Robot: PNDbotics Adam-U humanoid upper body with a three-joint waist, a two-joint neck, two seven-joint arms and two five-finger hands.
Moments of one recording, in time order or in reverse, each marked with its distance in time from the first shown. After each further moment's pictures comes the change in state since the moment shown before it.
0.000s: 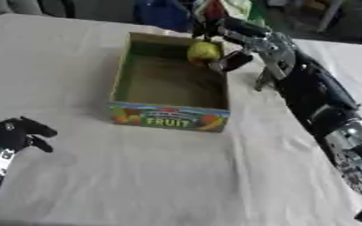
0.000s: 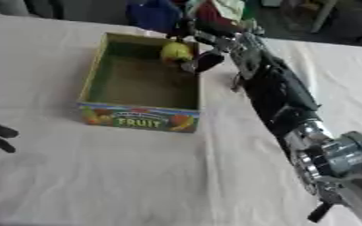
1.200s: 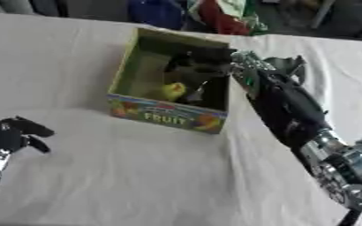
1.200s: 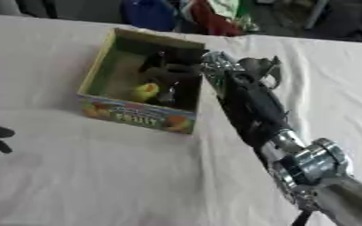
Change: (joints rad) left arm -0.007 0.000 -0.003 0.000 0.004 0.003 -0.003; right arm 0.027 0.061 0.059 -0.006 0.285 -0.041 -0.097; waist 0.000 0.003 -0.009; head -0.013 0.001
